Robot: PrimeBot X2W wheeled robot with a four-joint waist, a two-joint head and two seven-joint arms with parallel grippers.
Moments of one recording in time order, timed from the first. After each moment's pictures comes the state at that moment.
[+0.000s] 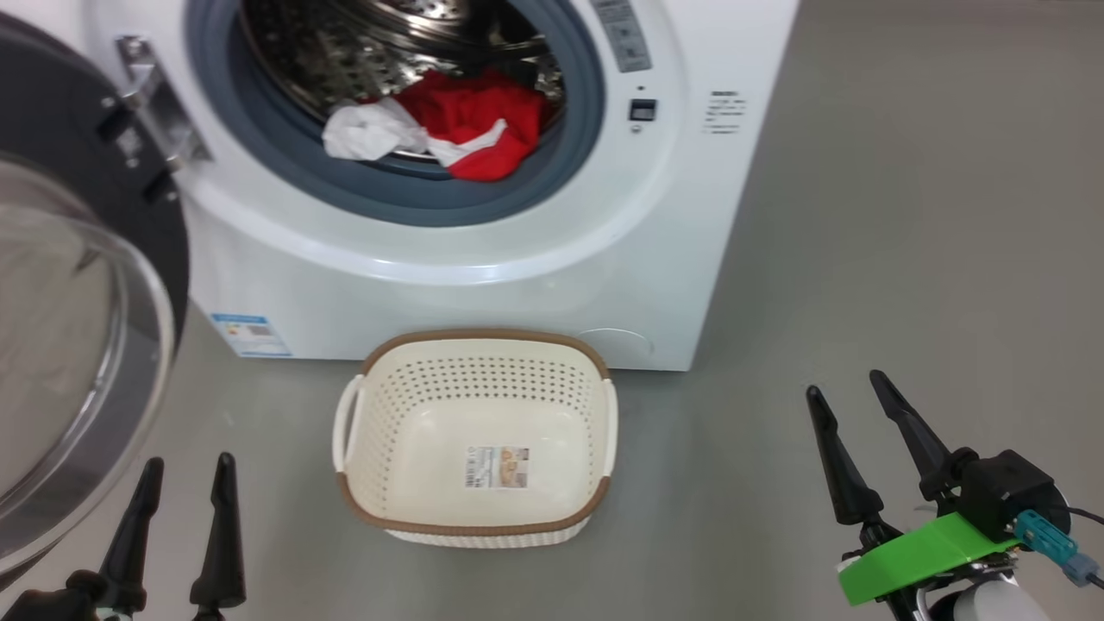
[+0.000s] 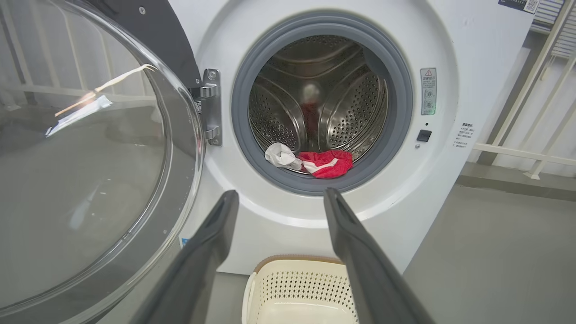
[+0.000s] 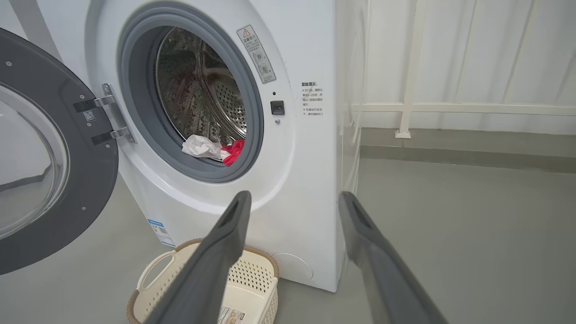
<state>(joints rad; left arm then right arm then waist) 0.02 0.12 0.13 0.09 -0.33 -0.13 -0.26 -0.07 -0.11 0.08 0.20 0.31 0.13 -0.26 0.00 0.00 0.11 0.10</state>
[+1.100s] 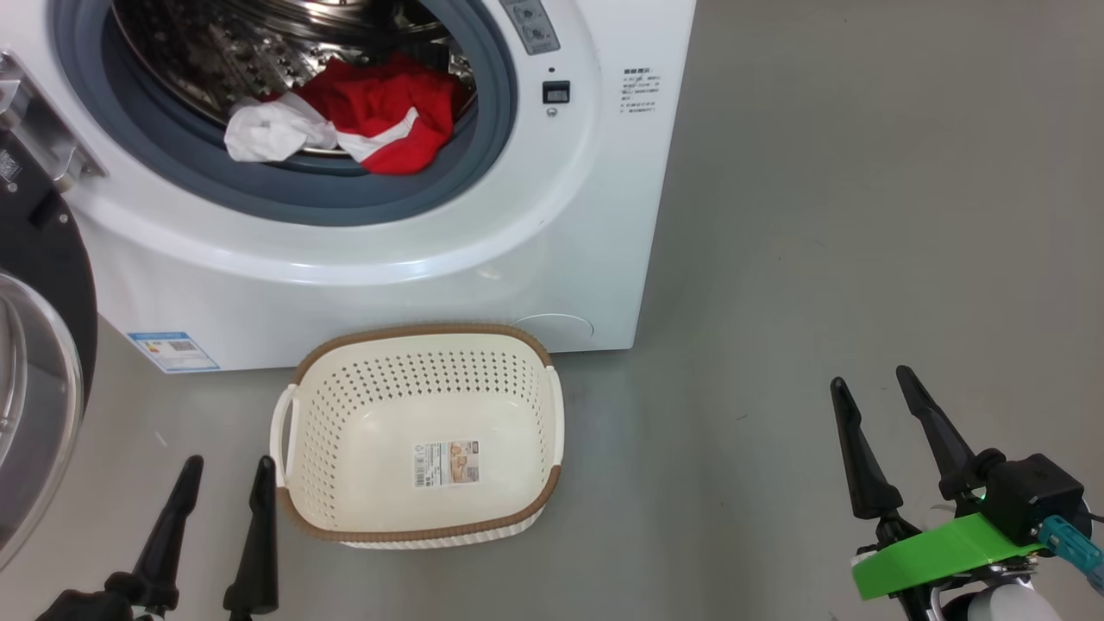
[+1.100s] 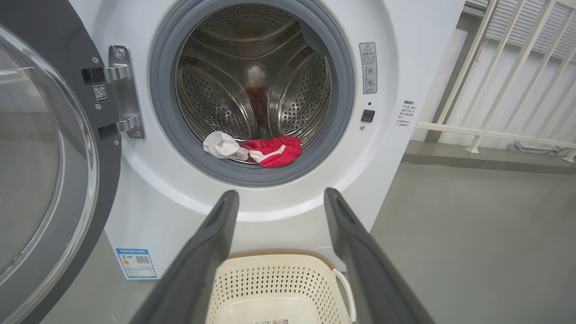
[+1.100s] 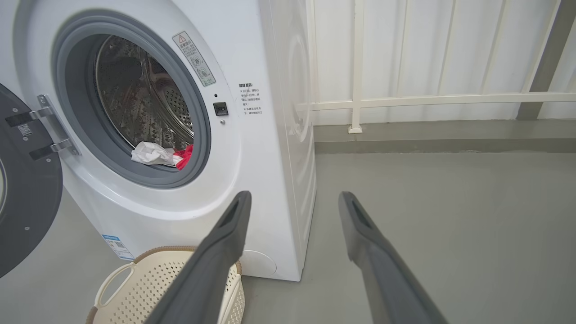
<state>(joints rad) 0.04 0.13 0.06 0.03 -0.32 -0.13 -0.26 -0.04 -0.08 0.01 0.16 0.30 0.13 -0.26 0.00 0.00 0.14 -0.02</state>
